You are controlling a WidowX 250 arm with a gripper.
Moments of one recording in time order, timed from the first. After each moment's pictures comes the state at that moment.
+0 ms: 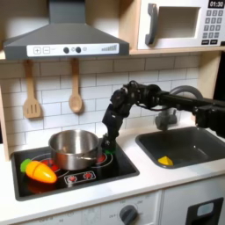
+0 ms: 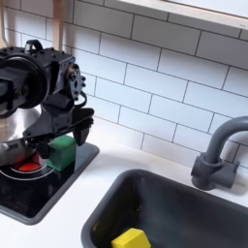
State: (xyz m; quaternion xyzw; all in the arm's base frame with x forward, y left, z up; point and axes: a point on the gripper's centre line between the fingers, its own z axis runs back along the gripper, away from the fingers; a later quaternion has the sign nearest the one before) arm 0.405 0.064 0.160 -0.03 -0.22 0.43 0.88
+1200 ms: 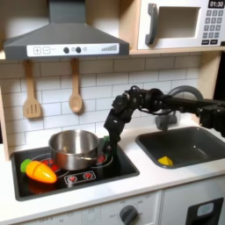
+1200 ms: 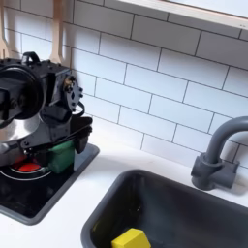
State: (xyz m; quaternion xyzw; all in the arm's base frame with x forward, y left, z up) arm 0.394 0.062 0.149 -0.03 -0.21 0.43 0.88
